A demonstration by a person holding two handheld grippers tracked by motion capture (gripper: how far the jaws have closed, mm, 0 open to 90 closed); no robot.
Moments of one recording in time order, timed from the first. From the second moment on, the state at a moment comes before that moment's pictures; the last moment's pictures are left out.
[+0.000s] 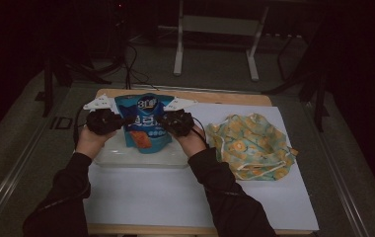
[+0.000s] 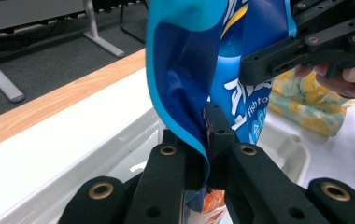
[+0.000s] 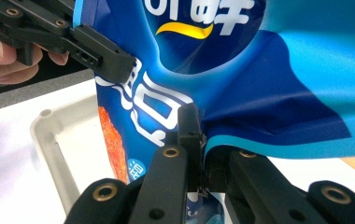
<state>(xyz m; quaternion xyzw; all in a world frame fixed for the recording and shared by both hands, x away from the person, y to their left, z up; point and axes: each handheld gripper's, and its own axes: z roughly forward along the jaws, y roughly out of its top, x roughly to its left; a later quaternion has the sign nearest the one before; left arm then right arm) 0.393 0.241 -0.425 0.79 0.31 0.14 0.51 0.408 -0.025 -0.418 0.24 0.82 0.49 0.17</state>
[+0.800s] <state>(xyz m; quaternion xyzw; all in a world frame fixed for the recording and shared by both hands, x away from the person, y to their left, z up) 0.390 0.248 -0.442 0.79 0.30 0.12 0.53 0.409 -0.035 -0.433 0.24 0.82 0.51 0.13</state>
